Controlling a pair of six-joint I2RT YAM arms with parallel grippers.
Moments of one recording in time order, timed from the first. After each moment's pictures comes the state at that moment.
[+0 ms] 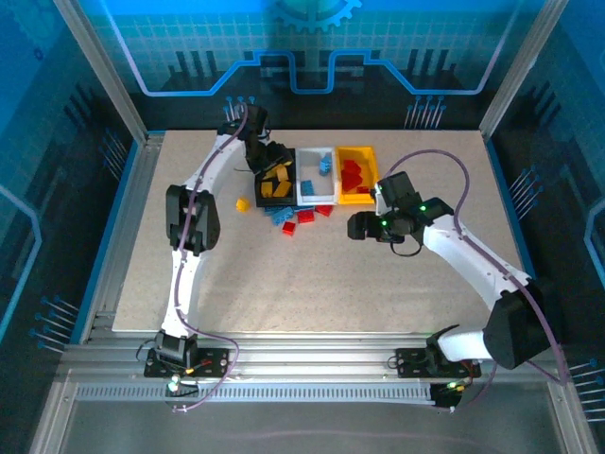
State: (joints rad) left arm -0.21 2.41 2.28 -0.97 0.32 -0.72; right arm 0.41 1.36 1.07 -0.77 -0.18 0.45
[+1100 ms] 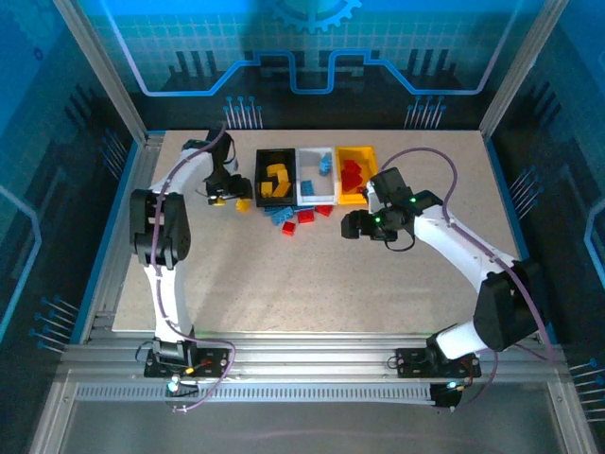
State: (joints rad) left arm -0.07 2.13 1.75 -1.01 0.13 -0.24; right arm 0.41 1.46 1.12 -0.78 -0.24 0.42
